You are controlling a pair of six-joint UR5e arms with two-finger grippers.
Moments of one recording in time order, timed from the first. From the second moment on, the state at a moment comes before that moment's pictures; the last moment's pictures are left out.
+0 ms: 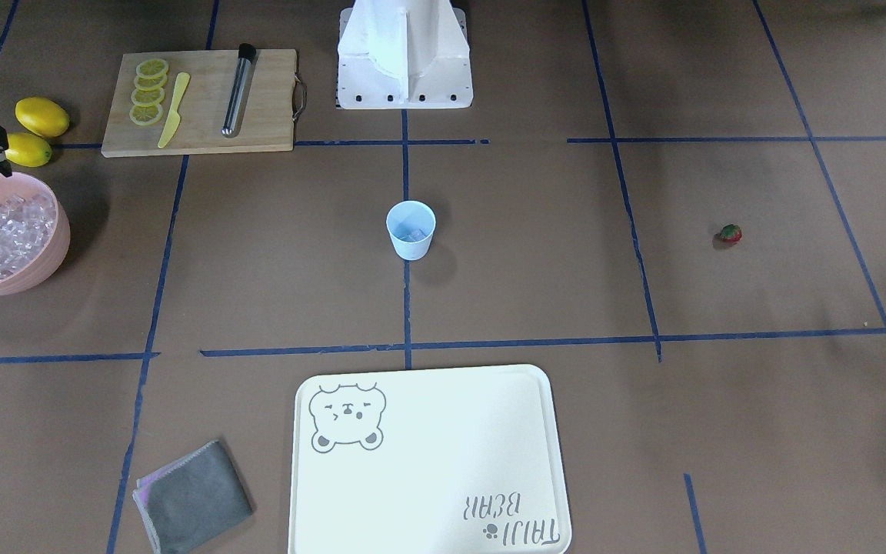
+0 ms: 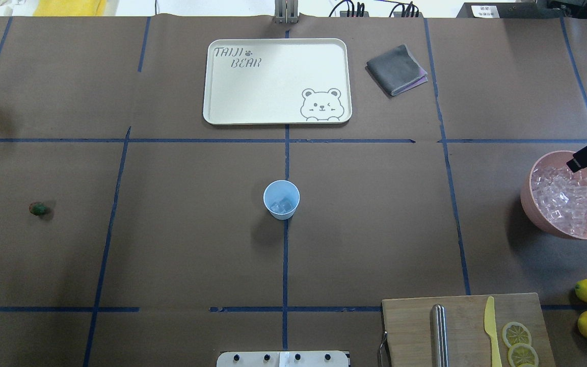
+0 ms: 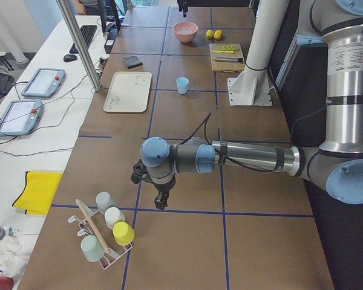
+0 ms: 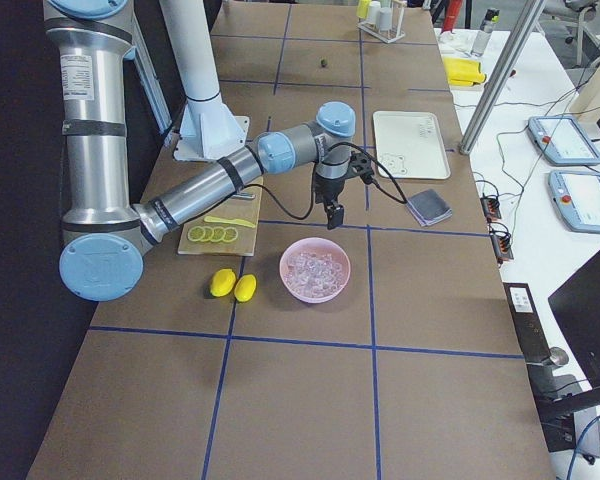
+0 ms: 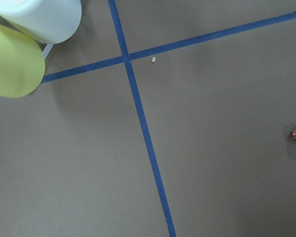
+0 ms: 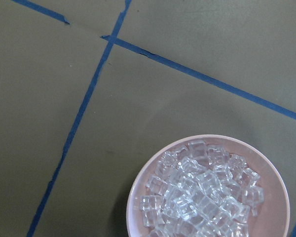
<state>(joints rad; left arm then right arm) -1.54 -1.49 -1.73 -1.46 -2.39 0.26 1.19 -1.59 2.11 -1.77 2.27 0.11</state>
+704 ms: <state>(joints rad) -1.53 -1.49 -1.73 -1.46 -2.39 0.26 1.17 -1.69 1.95 -1.39 2.27 0.28</state>
